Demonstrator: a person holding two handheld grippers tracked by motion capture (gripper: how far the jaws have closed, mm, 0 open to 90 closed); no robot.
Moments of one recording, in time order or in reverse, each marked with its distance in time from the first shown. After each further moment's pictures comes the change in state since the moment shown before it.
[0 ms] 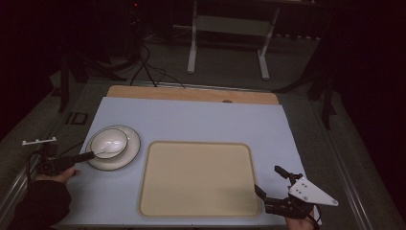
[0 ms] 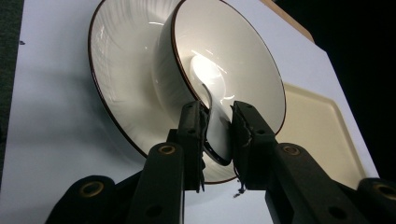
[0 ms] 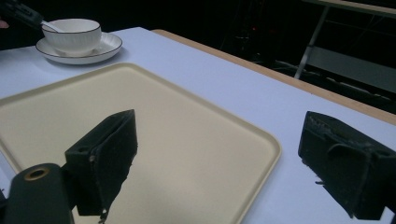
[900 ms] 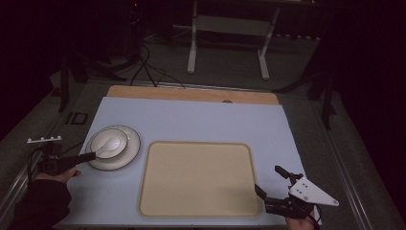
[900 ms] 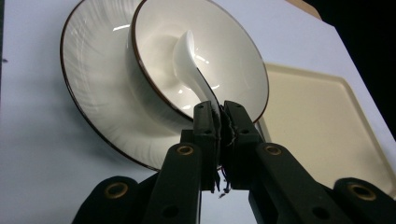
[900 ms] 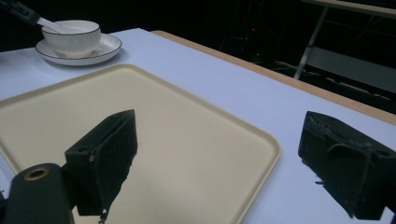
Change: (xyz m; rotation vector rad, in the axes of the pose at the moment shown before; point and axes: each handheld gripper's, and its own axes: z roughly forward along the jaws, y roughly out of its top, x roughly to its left) left arm -0.026 0.003 -0.004 0.029 0.050 0.116; right arm 0.000 0.000 -0.001 -0.003 -0.002 0.006
